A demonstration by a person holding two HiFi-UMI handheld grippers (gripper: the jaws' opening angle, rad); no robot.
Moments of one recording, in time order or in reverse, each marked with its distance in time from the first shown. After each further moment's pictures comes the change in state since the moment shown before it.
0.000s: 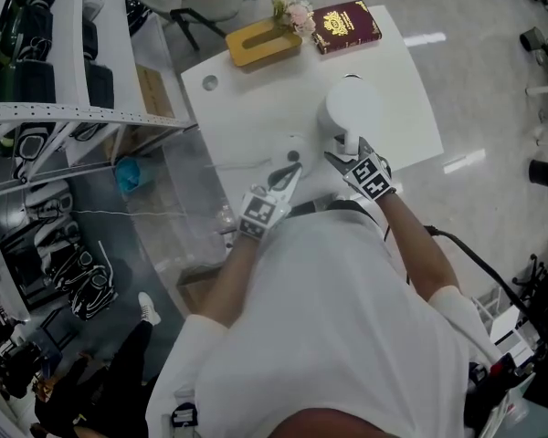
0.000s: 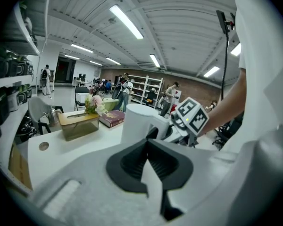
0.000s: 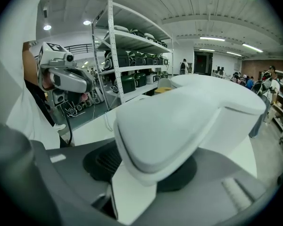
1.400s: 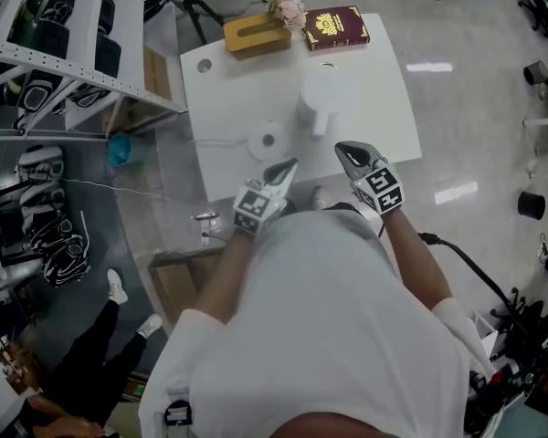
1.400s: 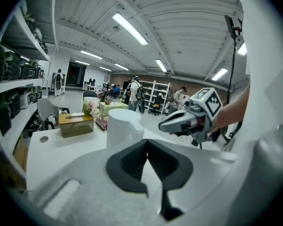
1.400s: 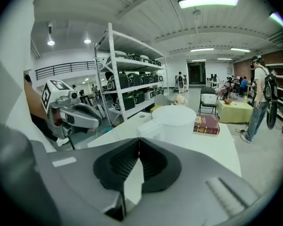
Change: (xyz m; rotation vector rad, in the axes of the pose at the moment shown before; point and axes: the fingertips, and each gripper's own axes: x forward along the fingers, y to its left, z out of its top) left arm 0.019 -0.097 0.022 -0.041 -0.078 0.116; right arm -0.150 0.002 0.006 0.058 -0.191 0.007
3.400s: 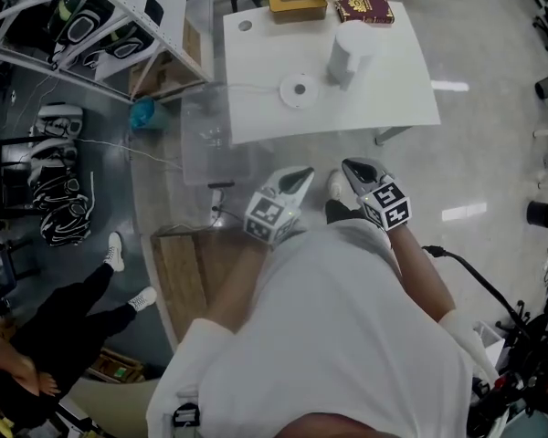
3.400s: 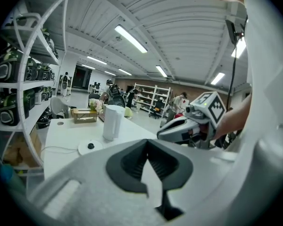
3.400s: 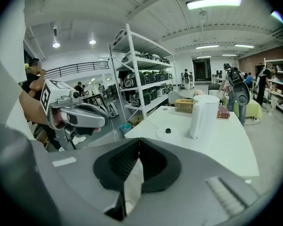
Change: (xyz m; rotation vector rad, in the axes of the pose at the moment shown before) left arm -0.165 -0.149 -0.086 -0.035 -0.065 0.047; right arm -0.083 0.224 -0.074 0.004 0.015 0.066
